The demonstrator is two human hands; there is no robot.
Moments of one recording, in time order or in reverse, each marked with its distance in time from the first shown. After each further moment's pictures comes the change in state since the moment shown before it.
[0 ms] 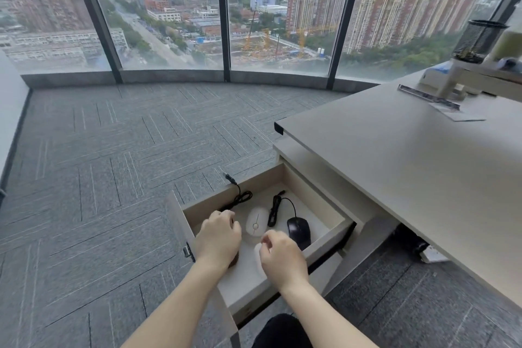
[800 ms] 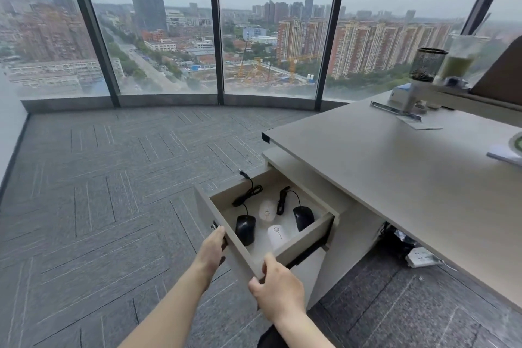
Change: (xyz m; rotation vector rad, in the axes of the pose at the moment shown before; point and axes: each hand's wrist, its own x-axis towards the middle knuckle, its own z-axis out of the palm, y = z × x) left_hand -0.055 -0.010 0.002 -0.982 -0.371 -0.284; right_hand -0.092 0.005 -0.008 -0.057 -0.020 0.093
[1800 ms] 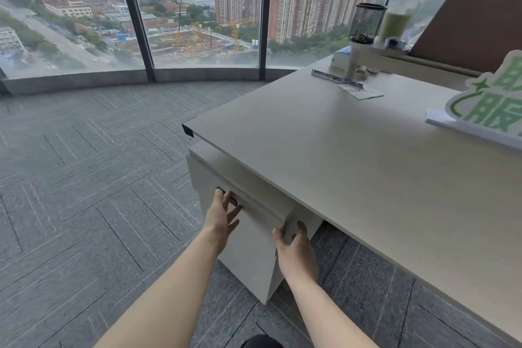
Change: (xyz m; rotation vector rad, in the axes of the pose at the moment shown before) left_hand 0.123 0.042 0.171 -0.296 -0.189 -0.082; right_hand 0.110 0.129 -0.064 0.346 0.323 0.513
